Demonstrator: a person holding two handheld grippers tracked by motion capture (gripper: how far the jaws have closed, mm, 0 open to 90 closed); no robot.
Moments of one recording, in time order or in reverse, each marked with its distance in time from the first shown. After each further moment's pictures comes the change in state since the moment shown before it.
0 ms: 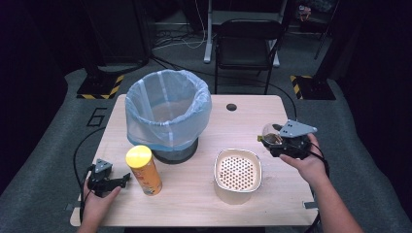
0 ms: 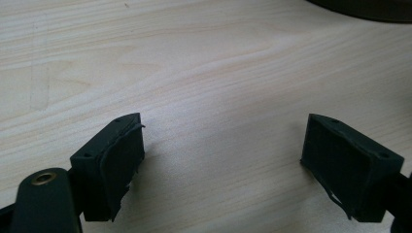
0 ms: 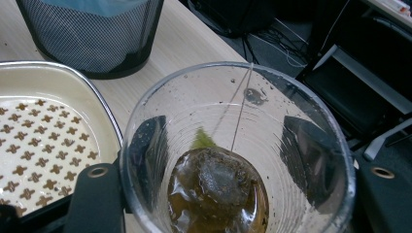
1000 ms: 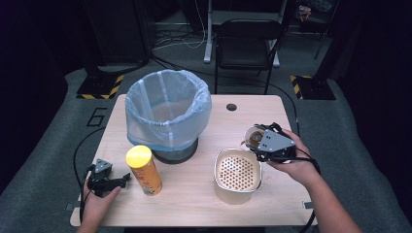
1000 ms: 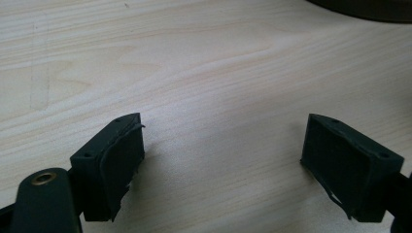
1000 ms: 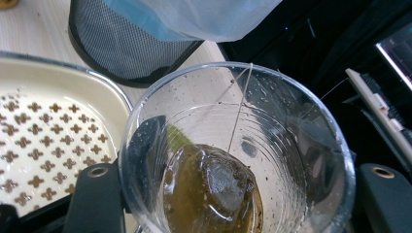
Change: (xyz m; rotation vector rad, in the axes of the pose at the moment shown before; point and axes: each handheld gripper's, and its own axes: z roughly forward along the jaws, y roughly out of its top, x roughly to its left) left arm 0.000 0.000 0.000 0.000 0.000 0.000; right arm 0.040 0.028 0.008 -0.090 0.004 -0.397
